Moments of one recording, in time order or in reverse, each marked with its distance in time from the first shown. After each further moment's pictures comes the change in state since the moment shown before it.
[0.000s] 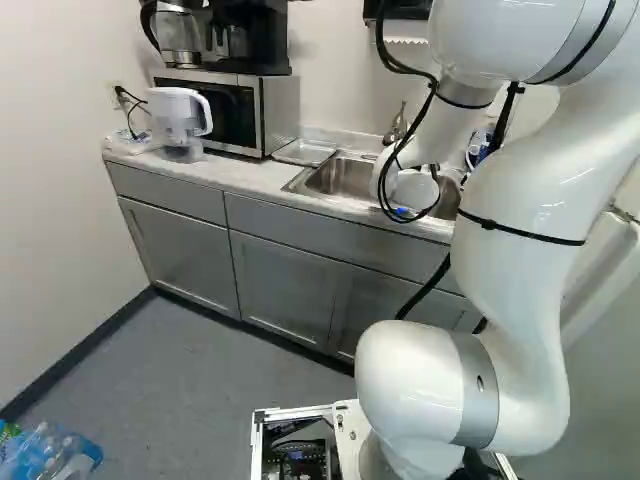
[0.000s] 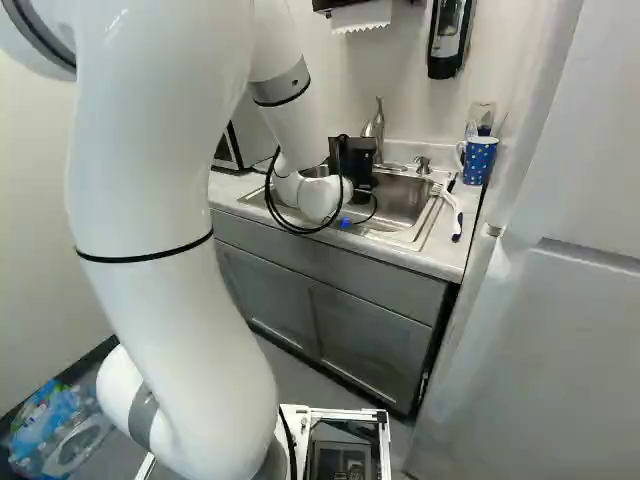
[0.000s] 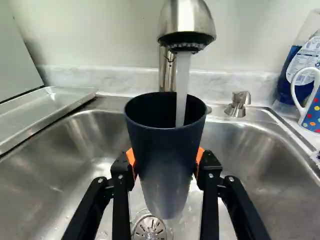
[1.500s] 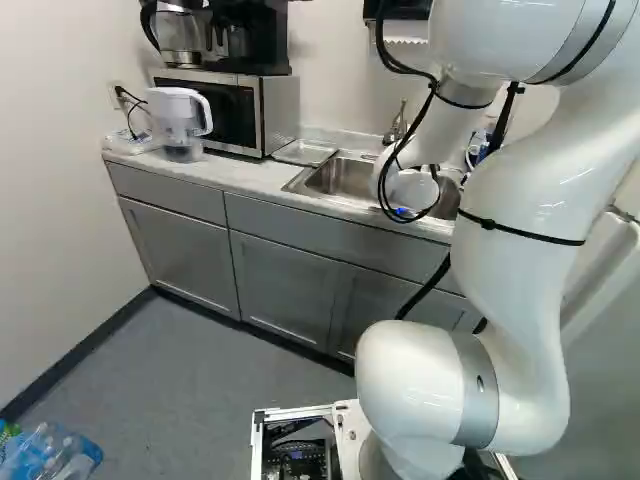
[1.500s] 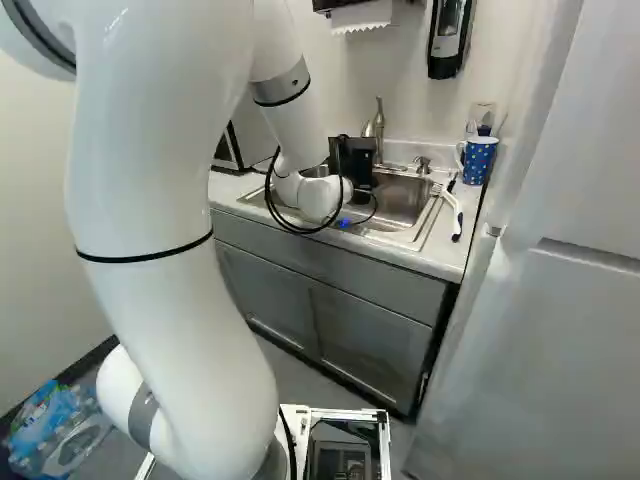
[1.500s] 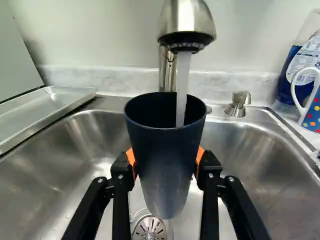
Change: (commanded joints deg) arm 0.0 0.0 0.0 0.0 0.0 0.0
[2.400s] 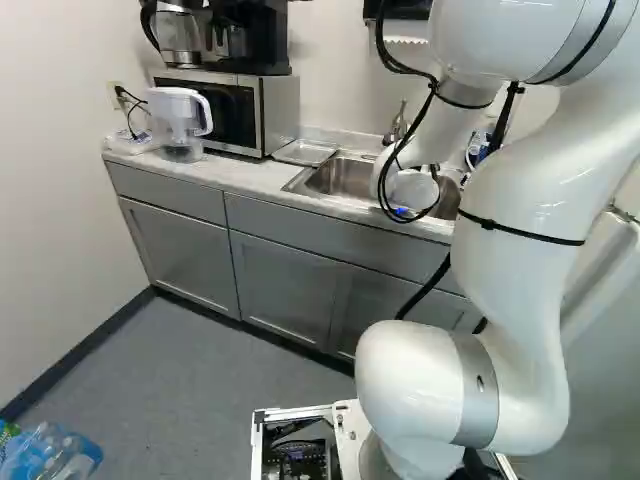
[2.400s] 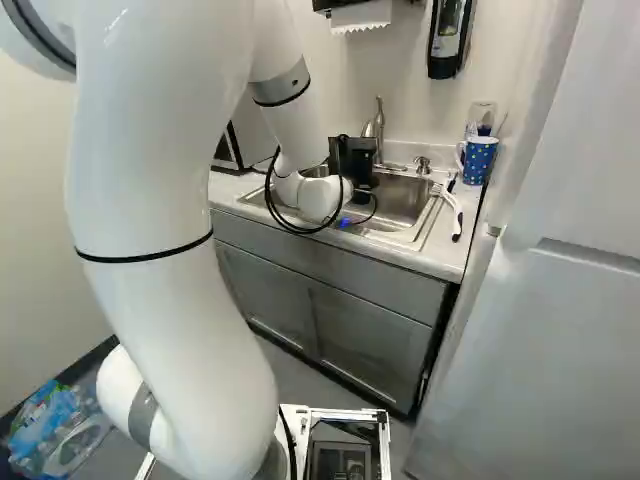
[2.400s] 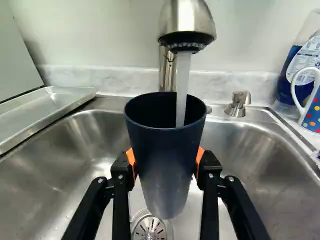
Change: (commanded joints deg) arm 0.0 0.0 0.0 0.0 0.0 0.0
